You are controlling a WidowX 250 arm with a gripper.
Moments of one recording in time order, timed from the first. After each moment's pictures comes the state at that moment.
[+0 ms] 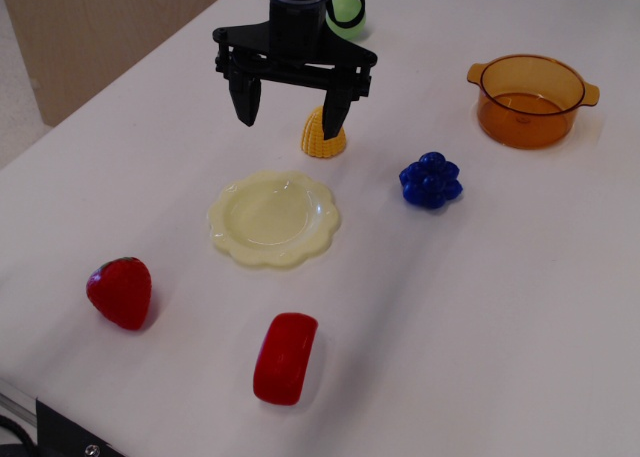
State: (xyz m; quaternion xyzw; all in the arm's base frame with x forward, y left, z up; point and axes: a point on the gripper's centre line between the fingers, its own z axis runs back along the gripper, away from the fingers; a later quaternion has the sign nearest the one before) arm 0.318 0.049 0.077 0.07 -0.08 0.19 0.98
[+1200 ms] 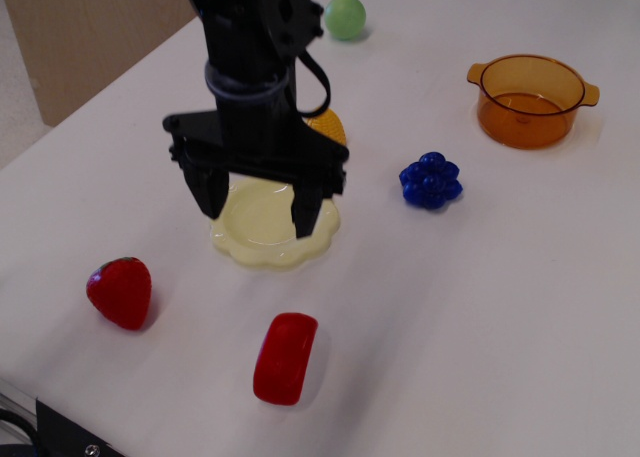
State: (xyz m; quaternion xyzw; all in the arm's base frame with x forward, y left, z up) arm 0.232 0.012 0.069 0.03 -0.07 0.13 0.99
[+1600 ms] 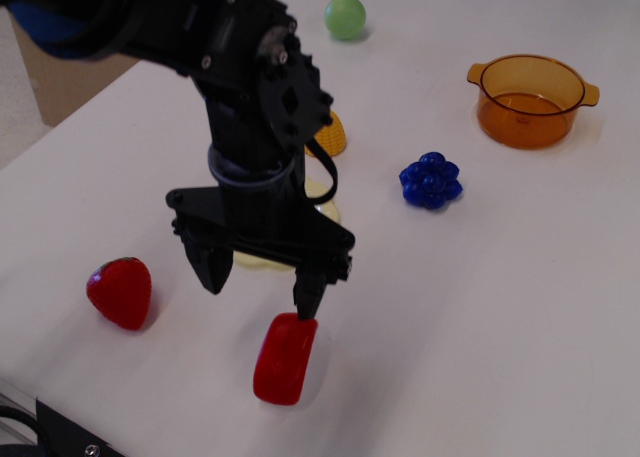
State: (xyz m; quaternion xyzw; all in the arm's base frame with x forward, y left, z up) arm 0.199 -0.010 0.048 0.03 -0.05 0.10 0.99
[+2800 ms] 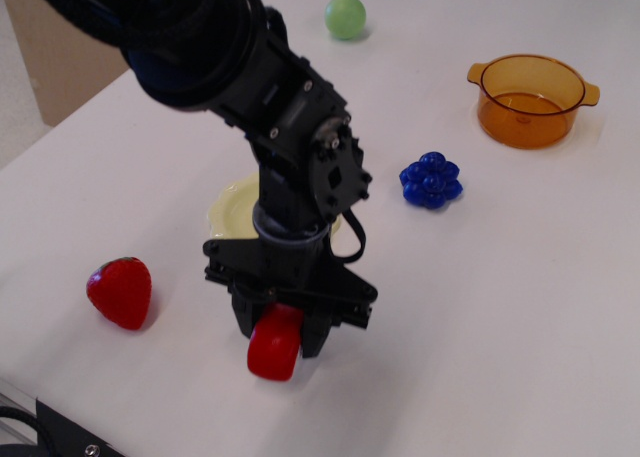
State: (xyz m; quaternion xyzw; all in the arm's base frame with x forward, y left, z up) arm 0.207 -0.011 0.011 0.05 -0.01 0.12 0.99
